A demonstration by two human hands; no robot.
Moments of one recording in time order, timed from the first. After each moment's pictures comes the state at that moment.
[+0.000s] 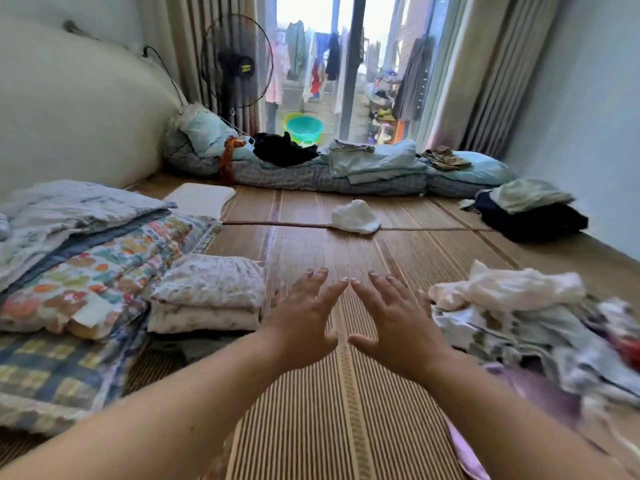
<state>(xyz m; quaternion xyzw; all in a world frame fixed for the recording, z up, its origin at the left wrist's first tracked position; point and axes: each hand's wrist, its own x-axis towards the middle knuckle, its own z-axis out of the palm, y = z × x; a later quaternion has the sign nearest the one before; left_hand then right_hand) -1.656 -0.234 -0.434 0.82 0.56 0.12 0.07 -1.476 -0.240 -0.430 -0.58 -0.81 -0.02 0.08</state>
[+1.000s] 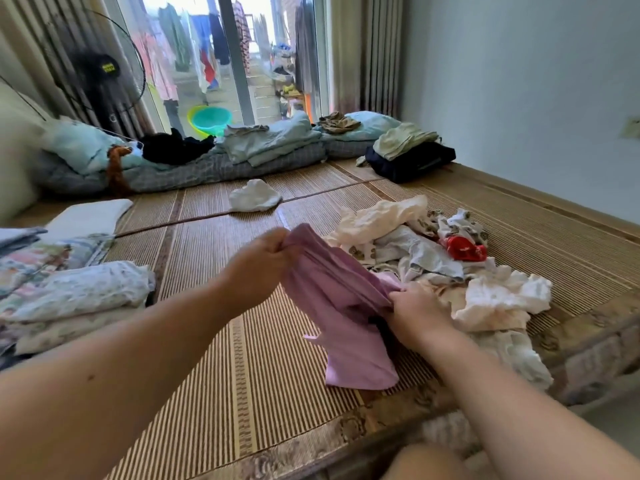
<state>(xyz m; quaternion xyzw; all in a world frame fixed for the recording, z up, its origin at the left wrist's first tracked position) -1.474 -0.305 -0.385 0.74 0.44 0.33 0.39 -1.239 -0.356 -0.486 -0.80 -0.57 0.10 0.15</state>
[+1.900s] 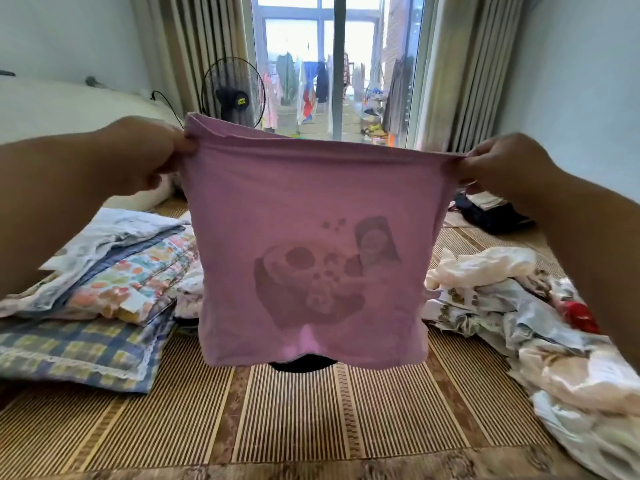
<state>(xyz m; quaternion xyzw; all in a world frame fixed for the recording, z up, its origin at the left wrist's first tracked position) -1.759 -0.310 -0.205 0.57 0.64 0.45 0.27 -1.354 -0.326 -0.228 -0.60 -0.63 0.10 0.48</state>
